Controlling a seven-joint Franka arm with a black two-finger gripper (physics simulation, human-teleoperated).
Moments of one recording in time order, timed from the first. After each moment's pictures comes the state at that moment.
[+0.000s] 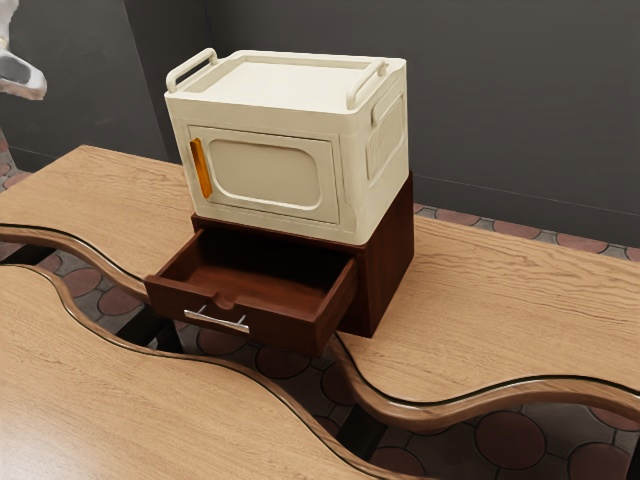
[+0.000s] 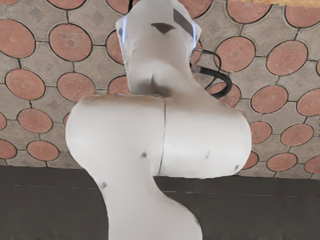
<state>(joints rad) -0.04 -0.37 0.10 -1.74 0.00 0.62 -0.05</state>
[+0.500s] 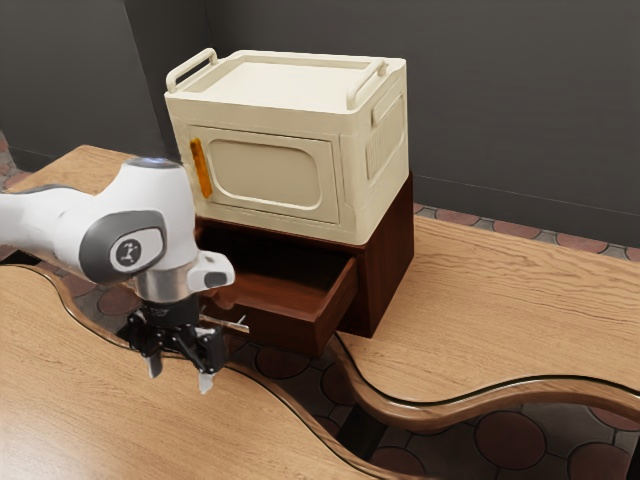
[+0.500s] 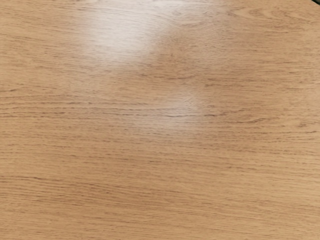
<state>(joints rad) -0.08 -0.27 -0.09 -2.46 -0.09 1.94 -0.22</state>
